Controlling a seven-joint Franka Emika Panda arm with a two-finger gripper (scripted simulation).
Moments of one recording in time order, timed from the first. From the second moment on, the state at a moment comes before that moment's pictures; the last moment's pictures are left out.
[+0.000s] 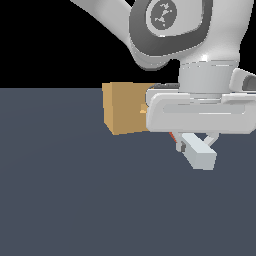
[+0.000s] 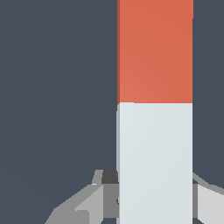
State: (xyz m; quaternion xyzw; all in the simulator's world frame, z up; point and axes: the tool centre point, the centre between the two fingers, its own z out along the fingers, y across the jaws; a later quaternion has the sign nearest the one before) arm 0.137 -0.054 0.075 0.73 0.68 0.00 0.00
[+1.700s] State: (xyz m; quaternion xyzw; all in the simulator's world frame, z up) arm 0.129 0.097 0.105 0.57 0.82 0.00 0.00
